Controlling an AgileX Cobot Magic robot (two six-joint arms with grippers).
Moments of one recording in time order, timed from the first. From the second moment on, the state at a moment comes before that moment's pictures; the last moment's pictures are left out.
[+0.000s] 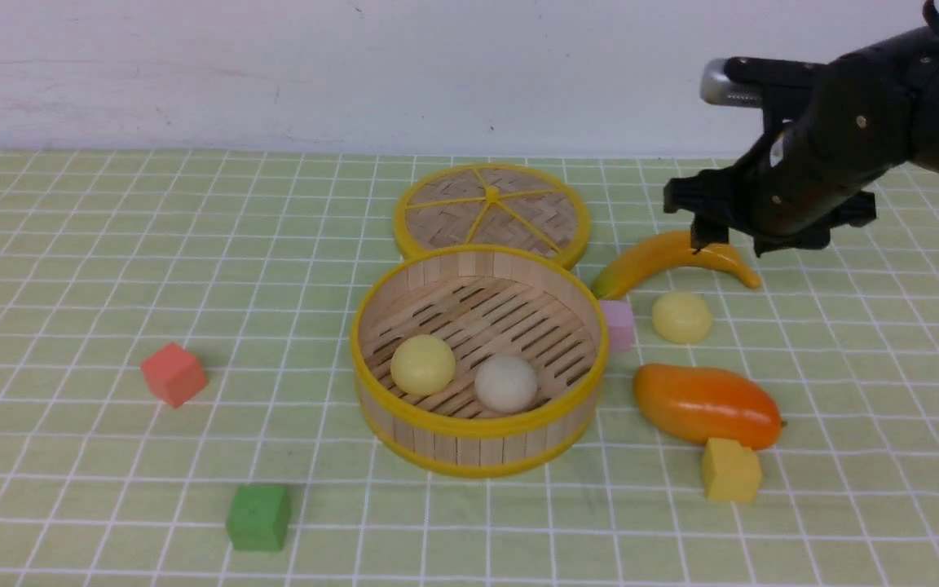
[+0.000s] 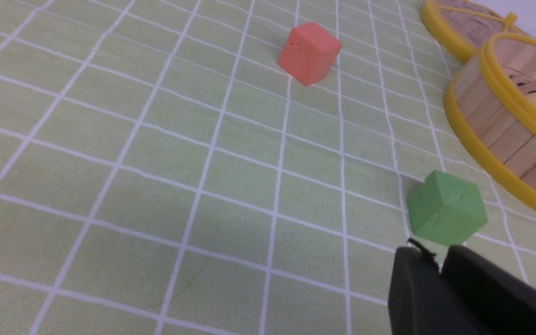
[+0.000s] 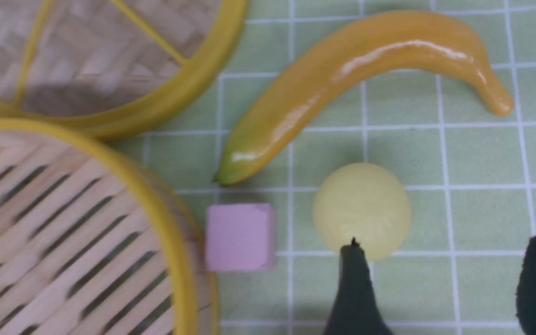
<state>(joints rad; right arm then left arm) 0.24 1.88 -1.56 -0.09 0.67 0.38 -0.11 -0.01 0.03 0.07 0.37 -0.47</state>
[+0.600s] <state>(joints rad) 0.20 2.05 -1.56 -0.02 0.47 0.29 -0.11 -0.01 0.03 0.07 0.37 -0.47</state>
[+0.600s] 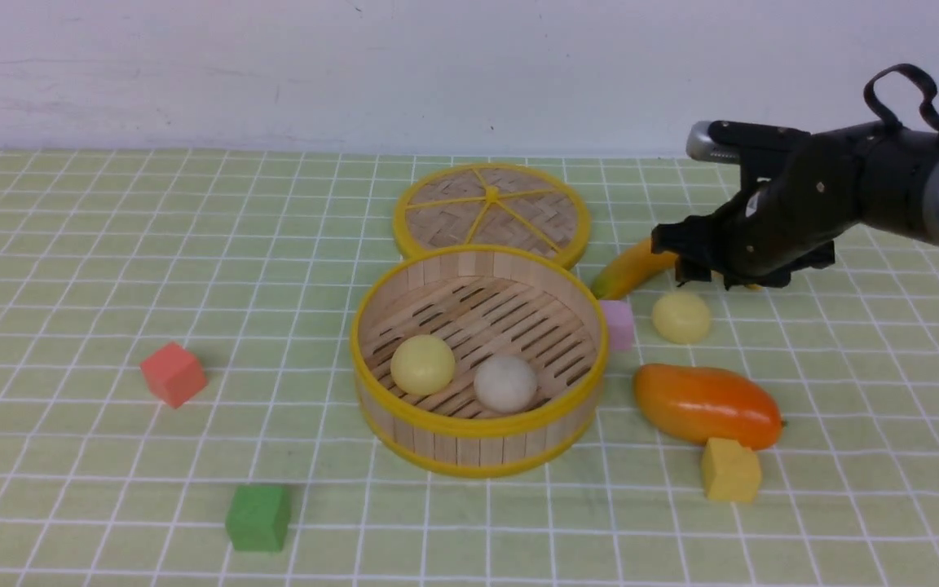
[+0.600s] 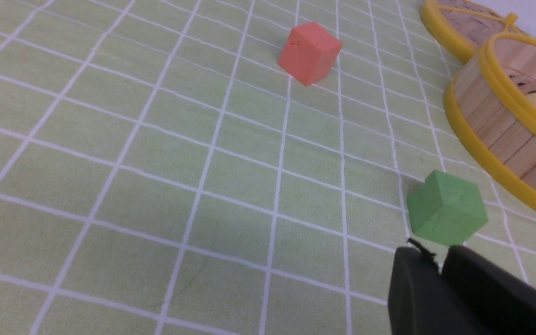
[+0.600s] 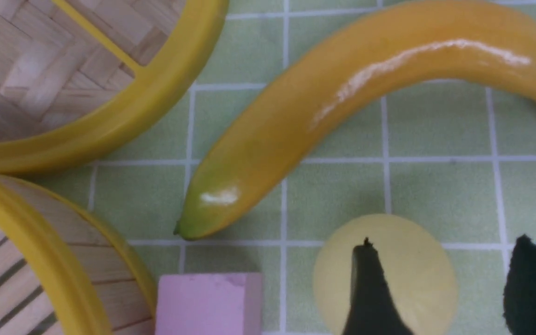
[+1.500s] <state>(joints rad) 0.20 2.13 -1.56 -0.01 0.43 0.29 -0.11 -0.01 0.03 0.07 0.37 -0.47</state>
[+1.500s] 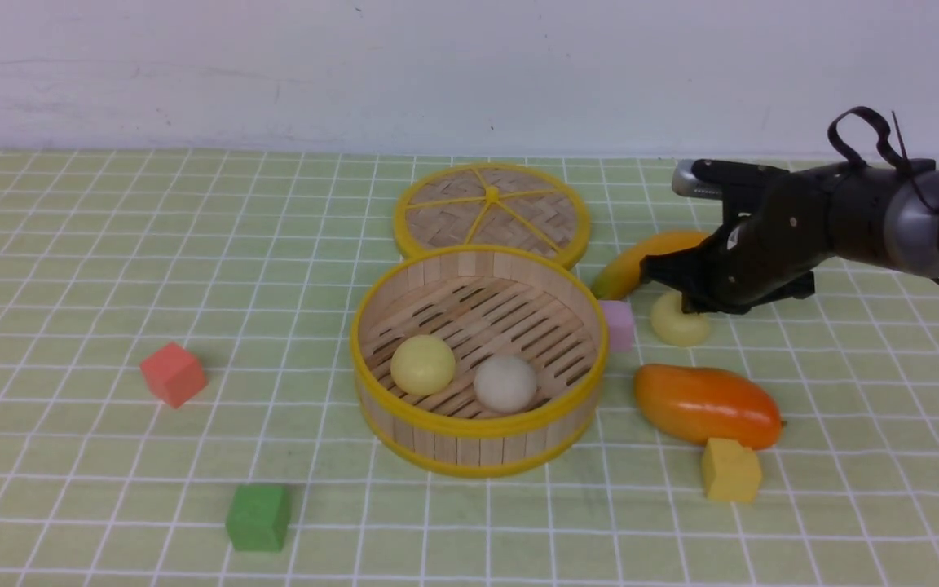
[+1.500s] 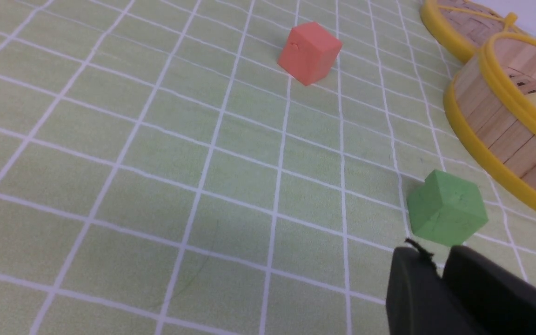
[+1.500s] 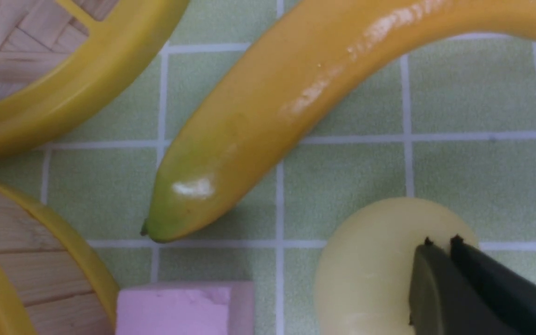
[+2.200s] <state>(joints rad) 0.25 1.94 -1.56 0.21 0.46 0.17 -0.11 -0.01 0.03 0.07 0.37 -0.47</state>
